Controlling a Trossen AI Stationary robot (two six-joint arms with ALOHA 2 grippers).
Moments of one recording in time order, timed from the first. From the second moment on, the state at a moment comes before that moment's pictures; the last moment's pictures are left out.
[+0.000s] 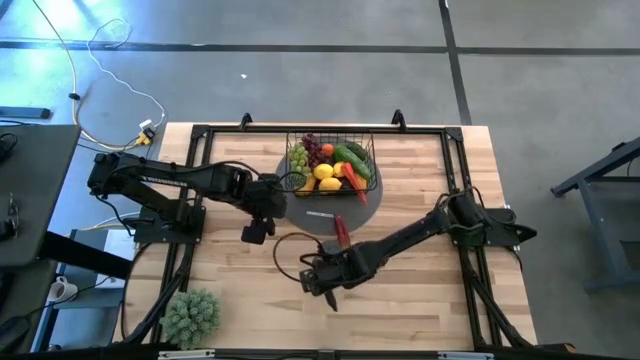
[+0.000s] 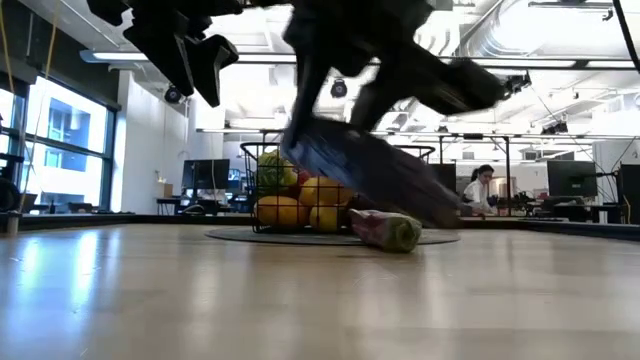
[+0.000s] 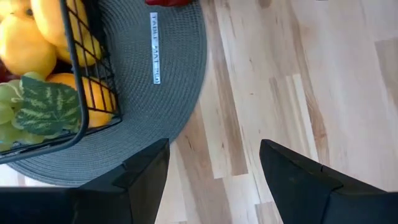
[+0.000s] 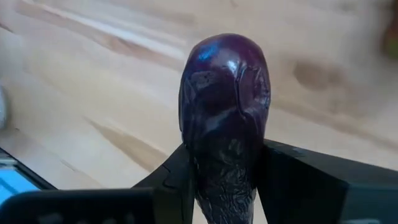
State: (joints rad) left arm 0.06 1.36 1.14 -0.94 -0.04 0.16; right arm 0.41 2.12 1.72 -0.75 0.19 1.62
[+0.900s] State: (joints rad) left arm 0.23 1.12 1.15 -0.89 0.26 0.21; right arm 0.32 2.12 2.28 -1.13 0.59 1.18
